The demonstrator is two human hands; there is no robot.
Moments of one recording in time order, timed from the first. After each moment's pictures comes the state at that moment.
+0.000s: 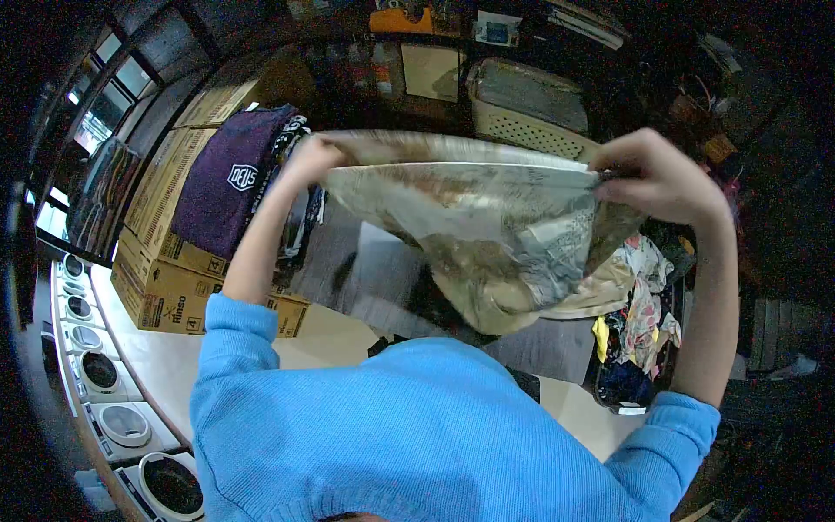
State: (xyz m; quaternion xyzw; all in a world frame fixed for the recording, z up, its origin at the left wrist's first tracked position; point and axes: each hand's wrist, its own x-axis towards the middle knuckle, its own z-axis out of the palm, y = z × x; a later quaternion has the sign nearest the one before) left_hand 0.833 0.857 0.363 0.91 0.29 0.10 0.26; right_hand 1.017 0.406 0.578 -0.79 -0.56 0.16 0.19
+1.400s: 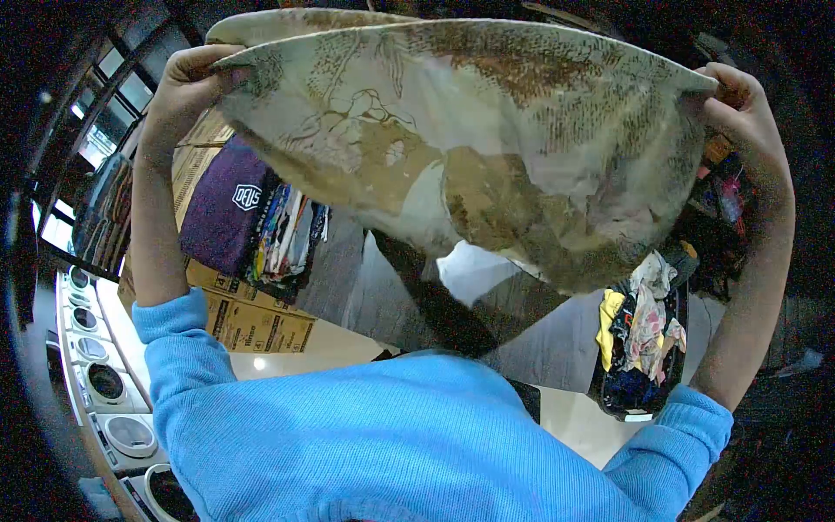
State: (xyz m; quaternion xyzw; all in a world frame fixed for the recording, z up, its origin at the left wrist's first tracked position) left_hand 0.770 0.828 0.634 0.89 -0.05 0.20 0.41; right_hand 1.104 0.344 0.645 -0.80 -0.50 -0.02 0.34
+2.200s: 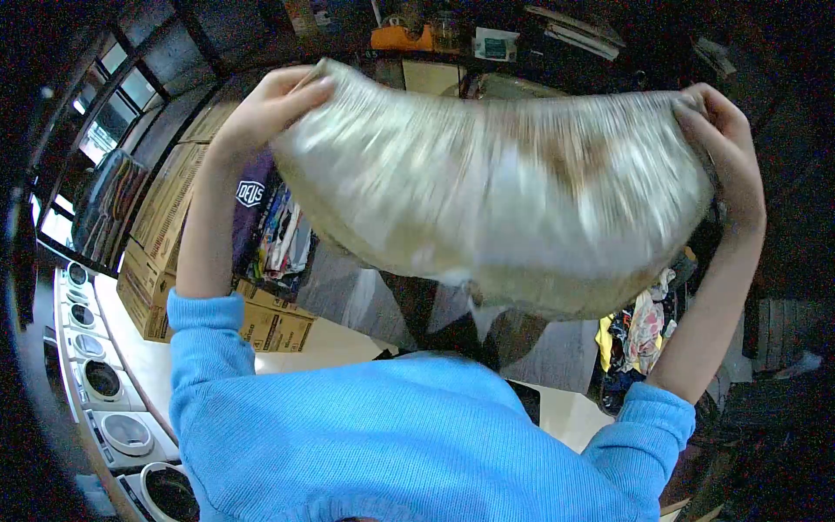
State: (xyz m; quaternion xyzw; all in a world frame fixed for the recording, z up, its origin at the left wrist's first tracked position) left_hand 0.809 0.779 0.571 0.89 0.08 0.14 0.44; right_hand 1.061 0.358 0.613 -0.78 -0.40 0.02 0.47
